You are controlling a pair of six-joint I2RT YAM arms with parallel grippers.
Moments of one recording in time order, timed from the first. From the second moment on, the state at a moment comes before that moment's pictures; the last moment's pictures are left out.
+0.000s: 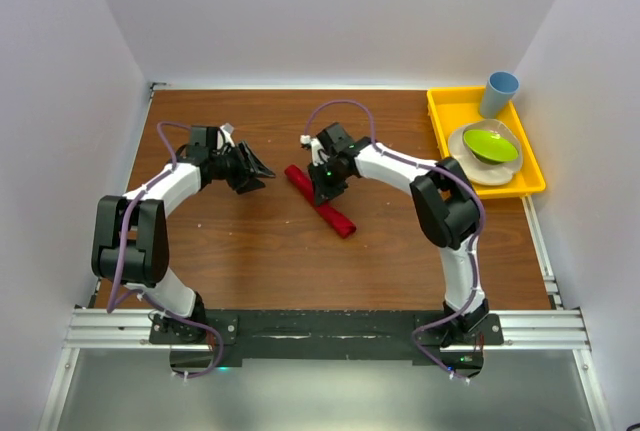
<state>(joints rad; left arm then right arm) -0.09 1.61 0.97 -0.25 0.56 -0.75 0.68 2.09 1.56 -0.58 -0.21 0.13</state>
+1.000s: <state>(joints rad) -0.33 1.93 1.07 0.07 0.64 -0.87 0.42 2.23 1.31 -0.20 -1.05 0.51</state>
